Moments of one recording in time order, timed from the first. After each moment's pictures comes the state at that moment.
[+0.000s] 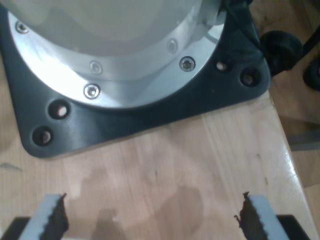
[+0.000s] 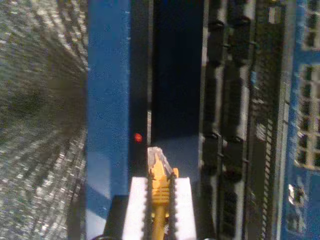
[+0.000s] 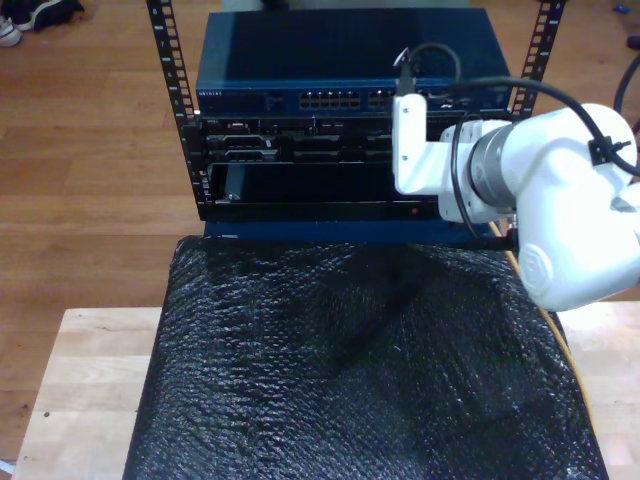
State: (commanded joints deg) left arm 80.0 -29.0 -5.8 2.1 60.9 -176.0; right arm 15.4 -12.2 -39.1 -5.1 4.7 -72.6
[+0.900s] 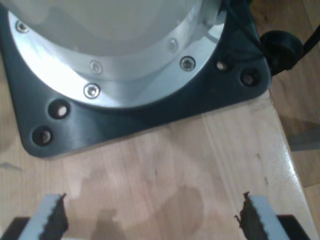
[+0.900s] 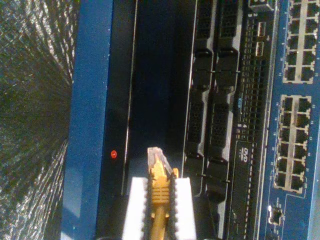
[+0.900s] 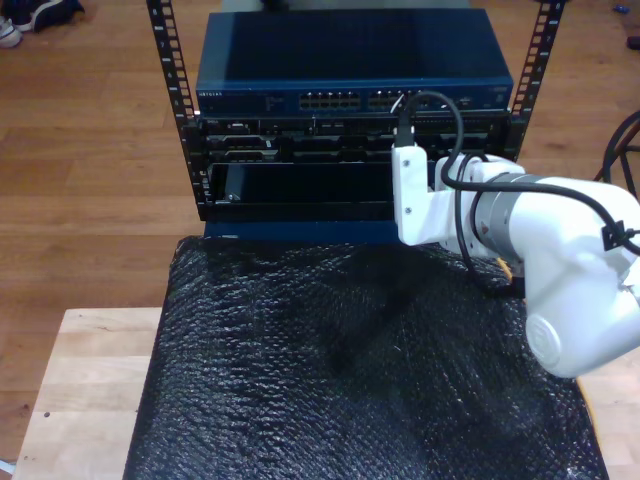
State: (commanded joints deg) left arm 80.0 -29.0 -5.8 2.1 60.9 -176.0; right arm 15.6 -10.7 -29.9 -9.9 -15.3 -75.3
